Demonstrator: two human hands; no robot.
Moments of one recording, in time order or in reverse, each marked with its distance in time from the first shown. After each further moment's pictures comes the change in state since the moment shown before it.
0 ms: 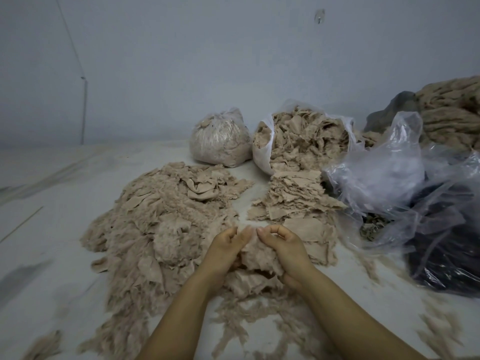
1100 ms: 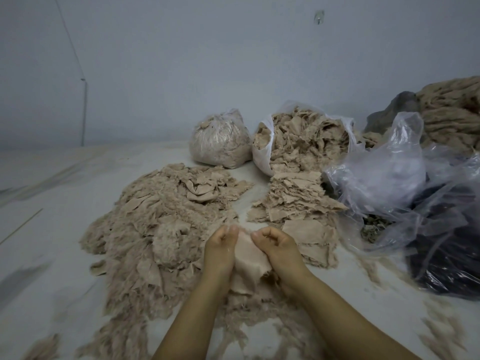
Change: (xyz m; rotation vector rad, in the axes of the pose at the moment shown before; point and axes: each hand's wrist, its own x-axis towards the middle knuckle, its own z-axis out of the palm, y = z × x) left_hand 0.005 -0.003 0.010 -0.101 0.354 -0.004; right_hand -0.008 -0.002 0.010 -0.216 -0.037 -0.092
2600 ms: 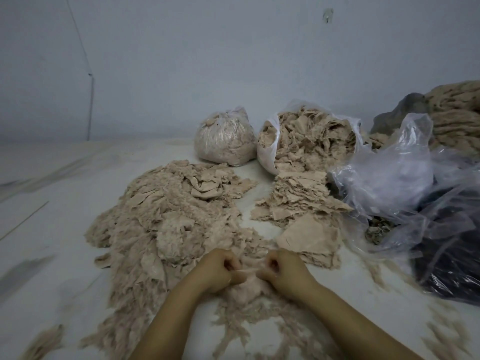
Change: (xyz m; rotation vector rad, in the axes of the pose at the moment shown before) left_hand 0.013 -0.016 -0.044 0.874 -0.404 0.037; right_hand 0.006 0.022 -0.028 -1.150 -0.177 -0.111
